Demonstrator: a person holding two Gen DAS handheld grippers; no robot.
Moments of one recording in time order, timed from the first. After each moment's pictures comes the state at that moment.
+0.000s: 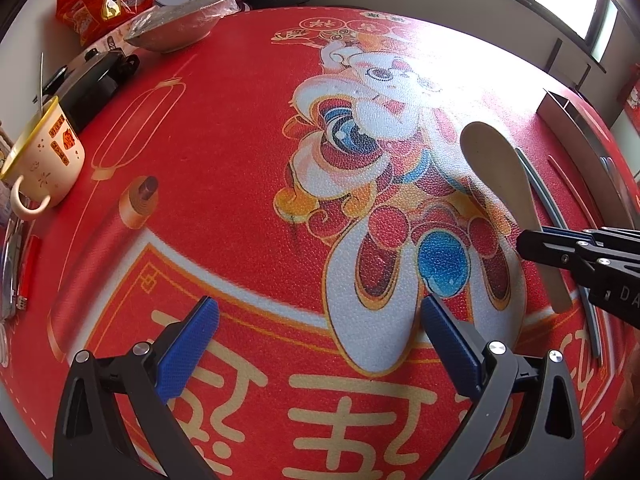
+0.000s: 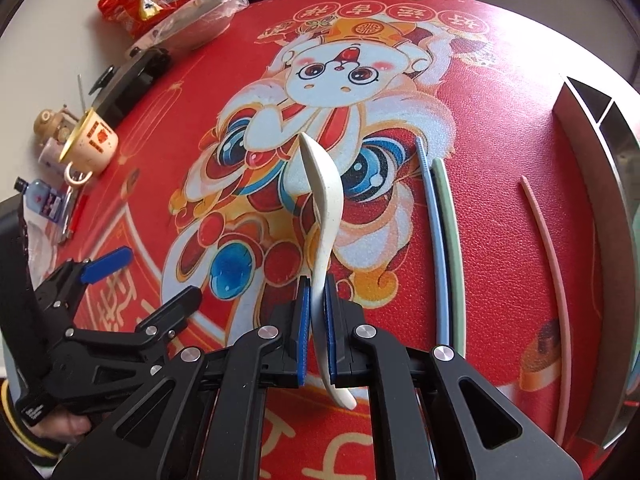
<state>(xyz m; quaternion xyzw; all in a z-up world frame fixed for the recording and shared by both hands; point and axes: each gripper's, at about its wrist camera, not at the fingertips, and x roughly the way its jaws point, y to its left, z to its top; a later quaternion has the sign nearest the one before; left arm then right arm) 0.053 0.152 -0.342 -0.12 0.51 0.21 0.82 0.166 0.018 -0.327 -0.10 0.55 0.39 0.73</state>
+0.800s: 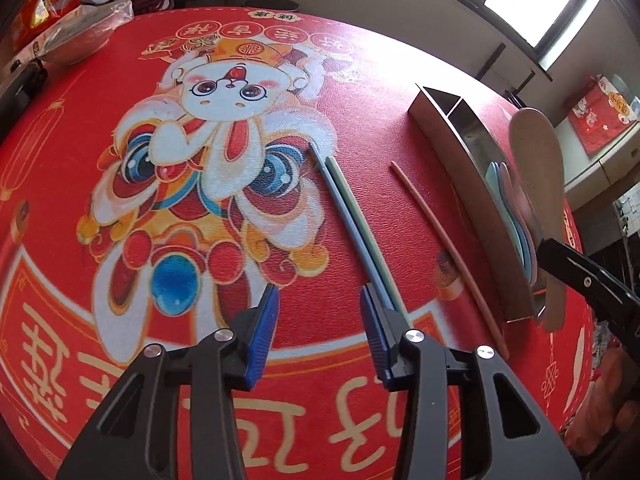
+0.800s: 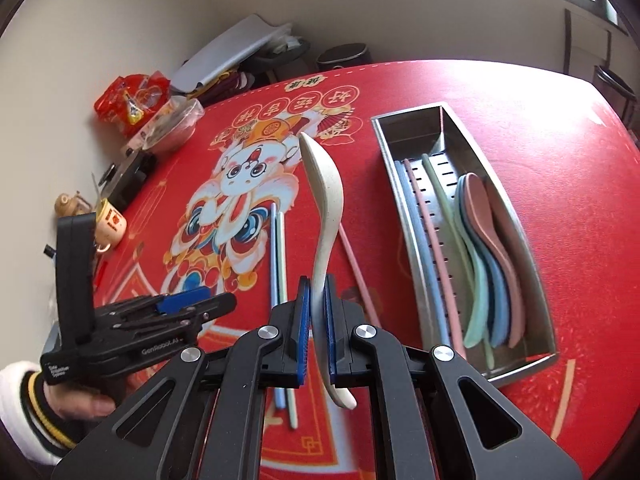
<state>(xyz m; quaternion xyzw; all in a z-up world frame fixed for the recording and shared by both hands) 0.122 0.045 -0.312 -0.20 0.51 0.10 0.83 0.200 -0.153 -0.262 0.01 0.48 0.37 0.80</state>
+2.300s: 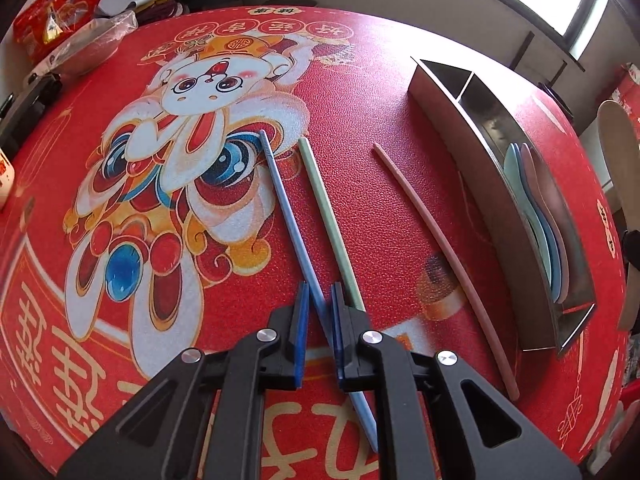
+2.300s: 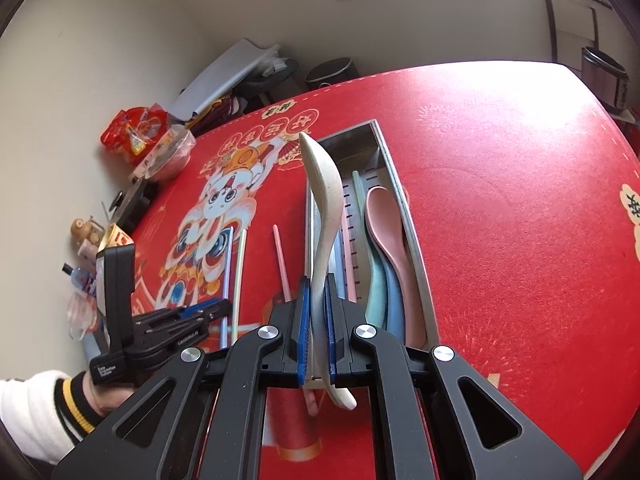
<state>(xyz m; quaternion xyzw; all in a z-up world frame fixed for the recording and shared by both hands) 0.150 -0.008 -0.332 -0.16 0.52 0.17 0.82 0.242 -0.242 -0.261 0.05 0.47 0.38 0.79</state>
